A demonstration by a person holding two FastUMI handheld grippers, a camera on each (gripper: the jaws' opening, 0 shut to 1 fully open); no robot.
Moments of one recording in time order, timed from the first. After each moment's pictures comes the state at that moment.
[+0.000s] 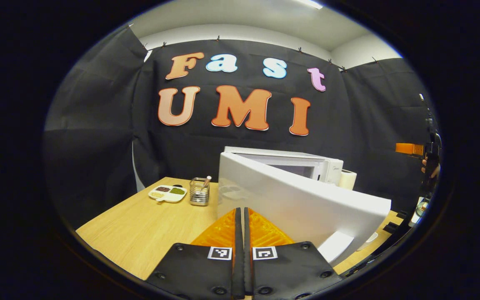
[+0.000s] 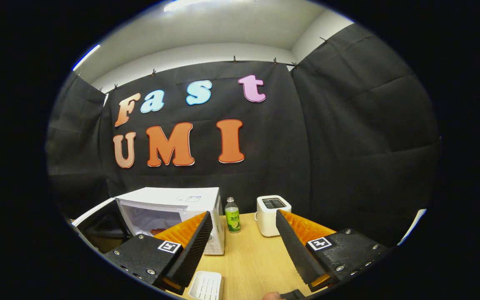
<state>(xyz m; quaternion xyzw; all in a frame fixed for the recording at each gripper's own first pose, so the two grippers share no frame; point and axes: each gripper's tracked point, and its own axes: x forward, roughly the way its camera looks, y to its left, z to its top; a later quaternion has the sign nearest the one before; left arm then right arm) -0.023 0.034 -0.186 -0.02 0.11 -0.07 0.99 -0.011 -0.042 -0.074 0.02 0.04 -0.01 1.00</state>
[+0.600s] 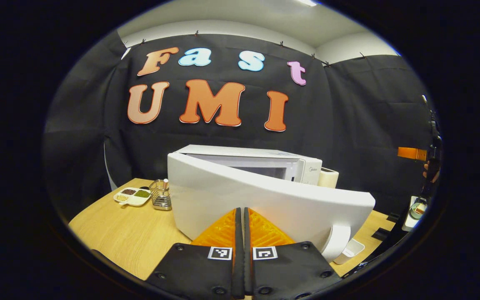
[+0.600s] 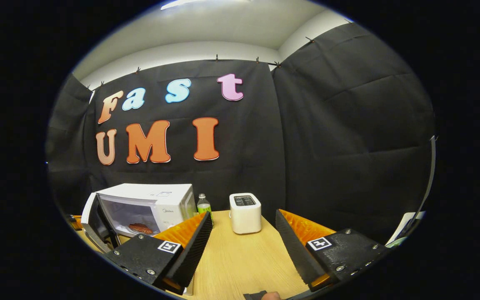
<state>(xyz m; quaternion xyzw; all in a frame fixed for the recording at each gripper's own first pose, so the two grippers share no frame) 0.029 -0.056 -0.196 -0.03 0.12 -0.13 0.98 -0.026 -0.113 -0.081 0.01 0.06 -0.07 1.00</state>
